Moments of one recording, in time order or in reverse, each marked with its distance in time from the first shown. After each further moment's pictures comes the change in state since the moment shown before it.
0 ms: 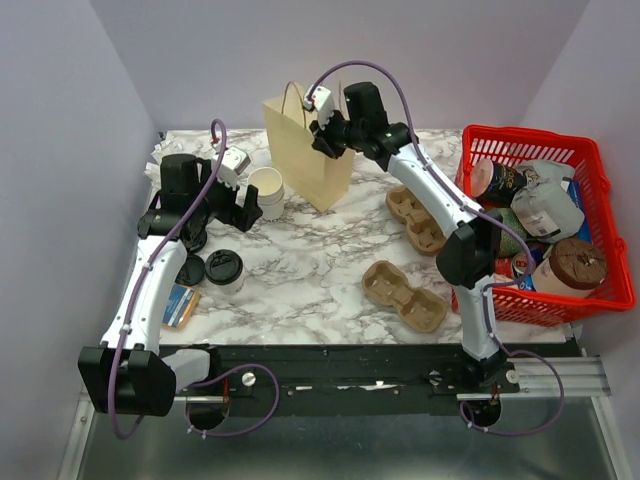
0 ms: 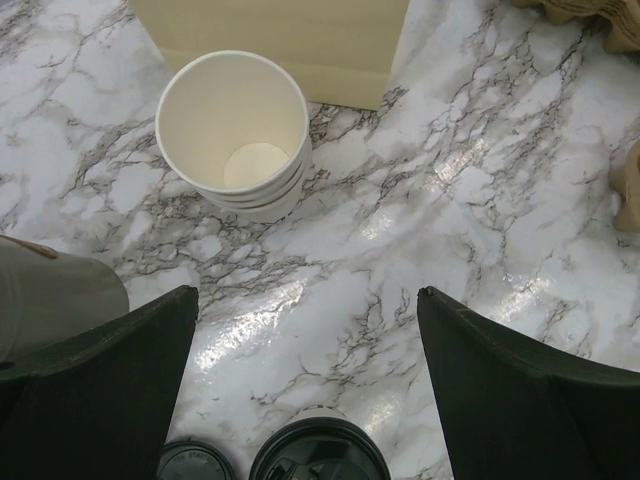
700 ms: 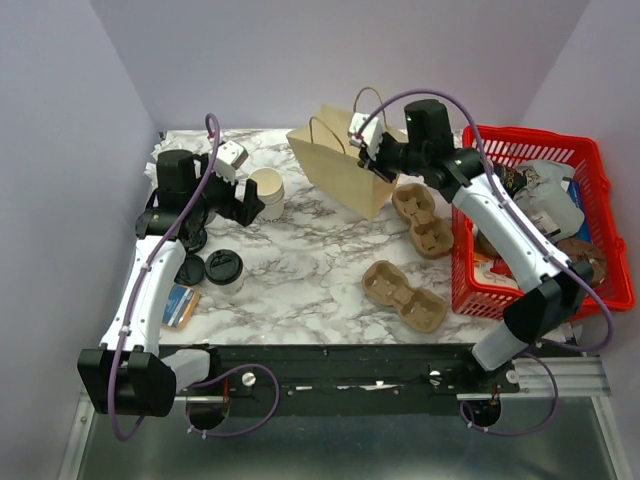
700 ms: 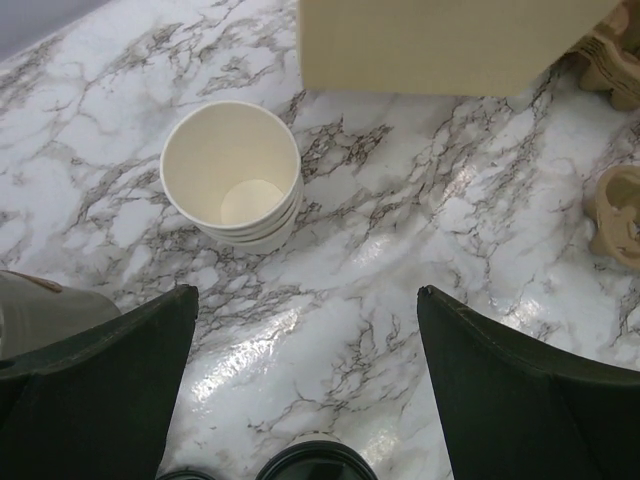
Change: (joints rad) left arm 0.005 -0.005 0.009 0.050 0.052 -0.036; right arm -0.060 -0.536 -0.520 -0.053 -0.038 -0.285
